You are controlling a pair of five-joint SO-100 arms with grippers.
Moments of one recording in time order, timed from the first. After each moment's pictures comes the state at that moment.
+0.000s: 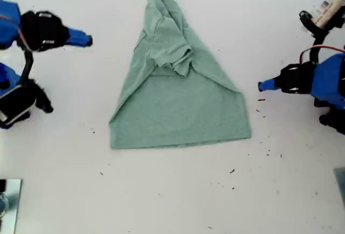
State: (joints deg) arm 0 -31.8 164.6 148.3 58.7 24.7; arm 1 19.4 200.4 175.0 76.1 -17.2
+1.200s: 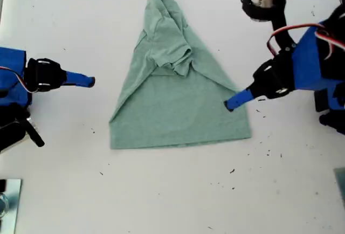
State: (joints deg) arm 0 -16.0 206.0 185.3 58.6 12.1; arm 1 6.2 129.1 97.3 98.5 -30.7
